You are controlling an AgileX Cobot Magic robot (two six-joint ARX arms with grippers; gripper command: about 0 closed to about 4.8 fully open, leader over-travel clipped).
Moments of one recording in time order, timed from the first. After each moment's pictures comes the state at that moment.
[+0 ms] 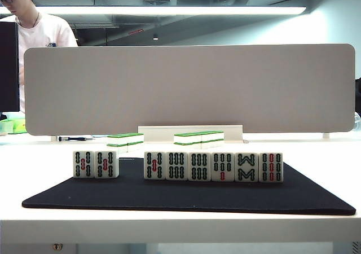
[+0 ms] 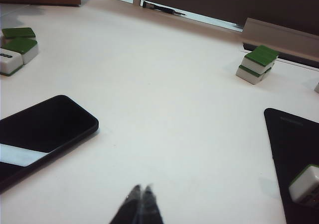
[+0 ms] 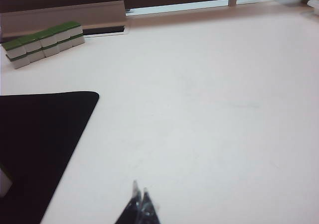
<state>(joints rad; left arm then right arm) 0.02 0.00 0.01 -0.17 -0.09 -0.20 0.03 0.01 0.02 -0.20 0.03 0.10</state>
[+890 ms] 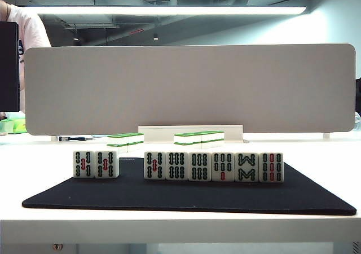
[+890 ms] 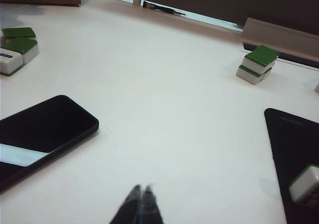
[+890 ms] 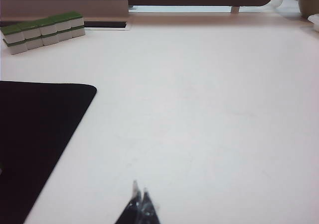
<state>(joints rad) 0.02 0.00 0.01 -0.17 -0.09 -0.20 0.03 0.01 0.02 -0.20 0.02 0.00</state>
